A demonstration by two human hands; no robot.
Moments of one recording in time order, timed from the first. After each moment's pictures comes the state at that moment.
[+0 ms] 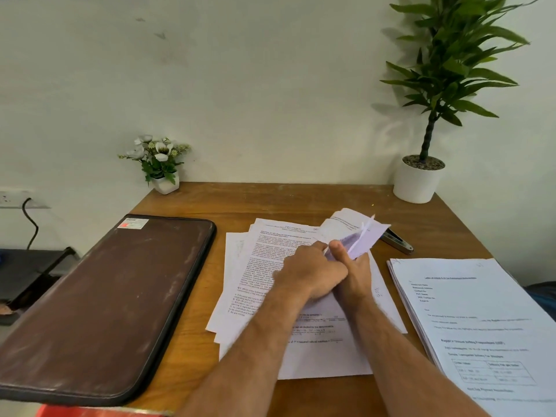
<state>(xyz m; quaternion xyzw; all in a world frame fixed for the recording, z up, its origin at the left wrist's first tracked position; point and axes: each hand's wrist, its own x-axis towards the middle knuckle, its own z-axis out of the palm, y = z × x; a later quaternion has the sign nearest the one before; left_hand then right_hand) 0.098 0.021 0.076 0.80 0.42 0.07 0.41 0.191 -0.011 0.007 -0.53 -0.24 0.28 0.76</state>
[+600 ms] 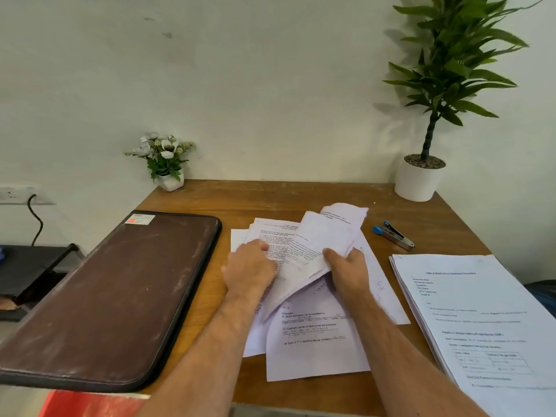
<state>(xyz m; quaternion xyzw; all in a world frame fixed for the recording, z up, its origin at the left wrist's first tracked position) 0.039 0.078 0.042 0.75 0.58 0.13 0.29 0.193 -0.012 -0.004 -0.64 -0.18 0.36 0.66</state>
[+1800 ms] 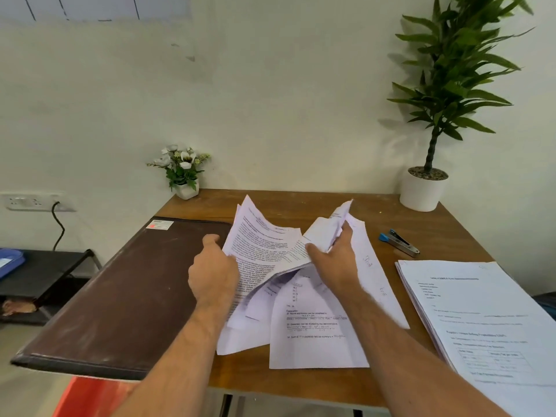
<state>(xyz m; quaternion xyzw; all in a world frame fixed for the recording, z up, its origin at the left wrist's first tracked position) -0.040 0.095 0.050 0.68 0.64 0.29 0.21 0.150 -0.001 0.048 -0.75 -0.30 0.21 0.55</state>
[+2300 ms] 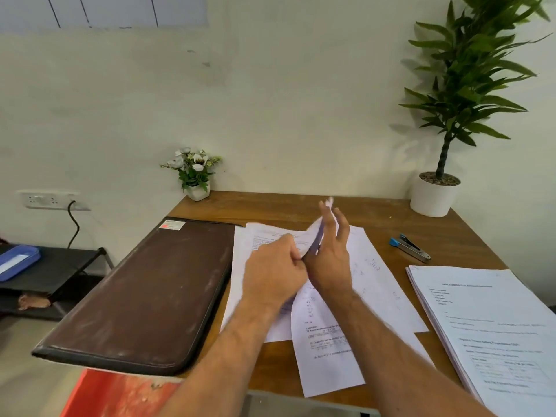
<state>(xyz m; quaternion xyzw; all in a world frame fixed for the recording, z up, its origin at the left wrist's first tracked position) 0.001 0.037 0.084 0.84 0.41 0.30 0.17 0.125 0.014 0.051 -0.73 -0.46 0.02 0.51</state>
